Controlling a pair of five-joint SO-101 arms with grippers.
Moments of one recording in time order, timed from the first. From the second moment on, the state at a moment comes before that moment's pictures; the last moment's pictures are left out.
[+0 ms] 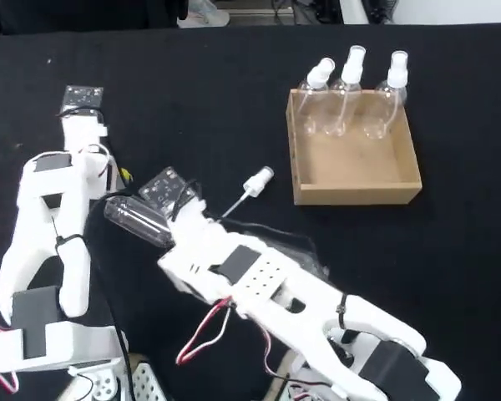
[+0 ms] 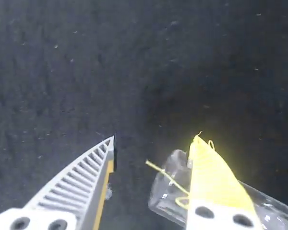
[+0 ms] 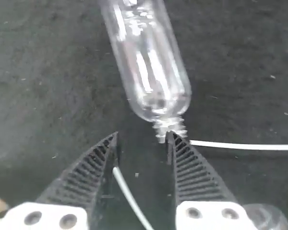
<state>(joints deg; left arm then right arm) -16.4 -5.9 29.9 45.2 -15.5 -50.6 -22.8 55.4 31.8 -6.3</state>
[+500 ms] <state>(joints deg) -17.2 -5.3 30.4 54.2 -17.8 -49.1 -22.8 58.0 27.5 -6.6</state>
